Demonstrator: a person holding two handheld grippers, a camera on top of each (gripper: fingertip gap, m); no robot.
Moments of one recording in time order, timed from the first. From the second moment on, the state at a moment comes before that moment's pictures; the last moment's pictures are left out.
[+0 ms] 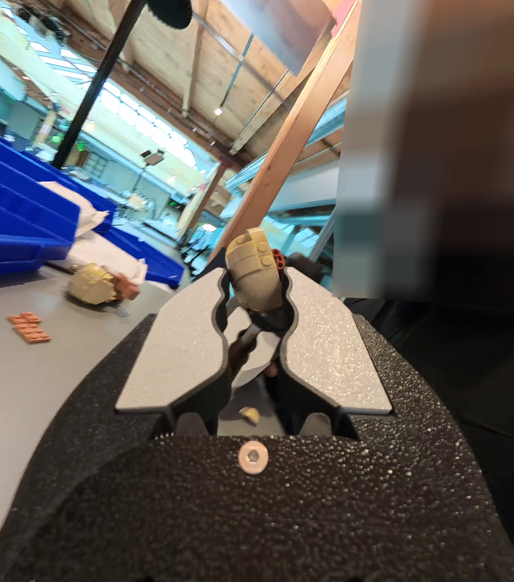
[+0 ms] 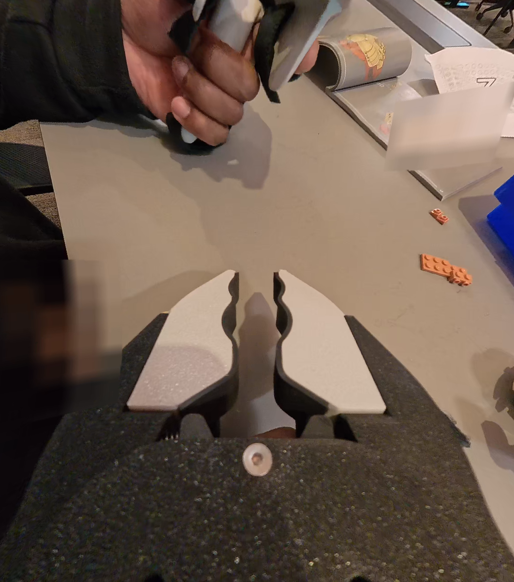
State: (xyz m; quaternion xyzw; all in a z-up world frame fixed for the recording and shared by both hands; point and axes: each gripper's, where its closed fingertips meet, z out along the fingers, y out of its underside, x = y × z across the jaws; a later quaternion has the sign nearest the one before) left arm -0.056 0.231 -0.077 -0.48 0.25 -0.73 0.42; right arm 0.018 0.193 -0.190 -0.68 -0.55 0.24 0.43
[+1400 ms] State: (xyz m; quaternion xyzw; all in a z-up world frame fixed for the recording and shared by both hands) left arm -0.145 0.253 -0.146 -0.70 0.34 -0.42 0.46; right arm -0.011 0.218 -0.203 -0.71 -0.55 0.28 0.35
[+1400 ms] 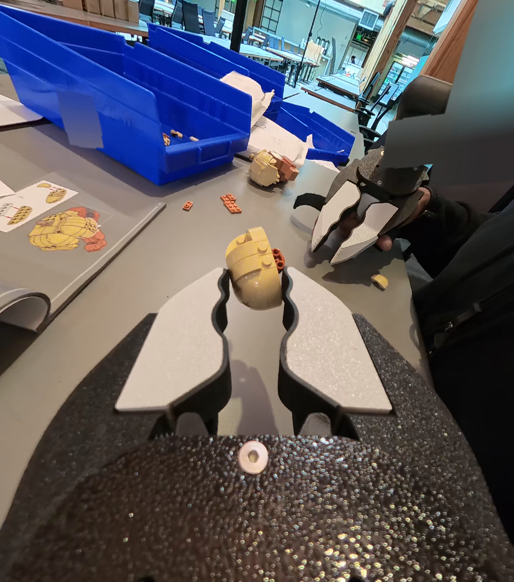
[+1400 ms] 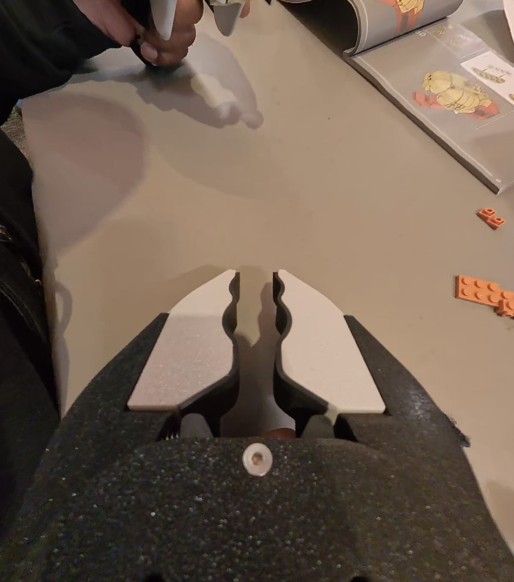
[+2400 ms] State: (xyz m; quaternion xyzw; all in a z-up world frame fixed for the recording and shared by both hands) left arm -0.147 0.257 -0.149 -0.71 0.33 -0.43 0.45; right arm -0.011 0.218 -0.203 -0.71 -0.54 0.30 0.33
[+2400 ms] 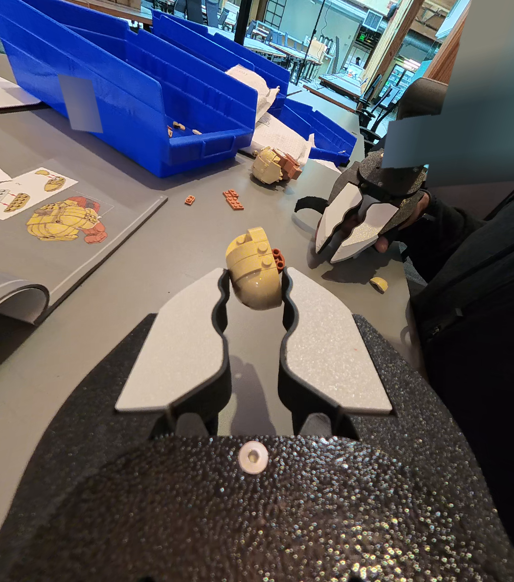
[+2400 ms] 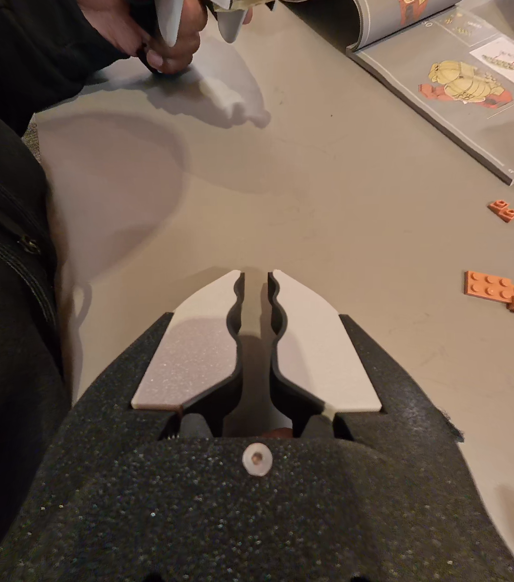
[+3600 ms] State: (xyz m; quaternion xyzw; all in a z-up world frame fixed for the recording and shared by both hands) left arm 0.109 0.320 -0.122 -0.62 0.62 -0.30 0.38; right arm 0.123 0.261 -0.152 -0.70 -0.42 0.21 0.54
